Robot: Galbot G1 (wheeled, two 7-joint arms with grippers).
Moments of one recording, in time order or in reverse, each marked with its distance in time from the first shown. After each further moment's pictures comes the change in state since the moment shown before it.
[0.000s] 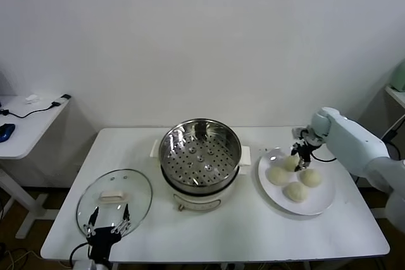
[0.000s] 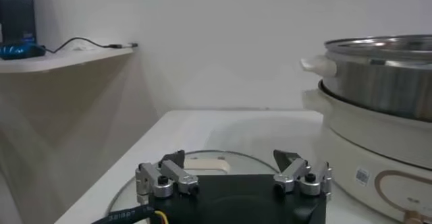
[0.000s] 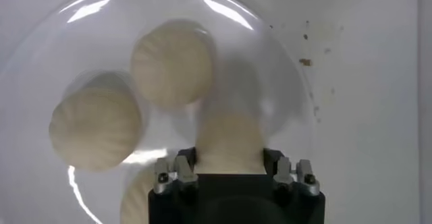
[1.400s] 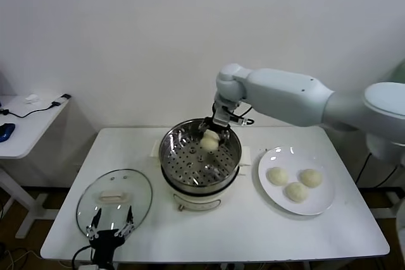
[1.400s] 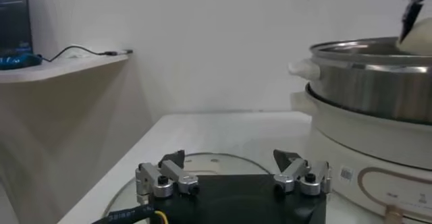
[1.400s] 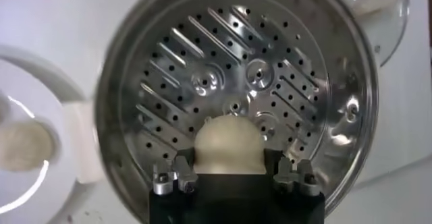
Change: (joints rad) left arm 0.036 0.000 0.037 -0.031 0.041 -0.012 -0.027; right arm 0.365 0.387 -0.401 0.310 -0.064 0.593 0.111
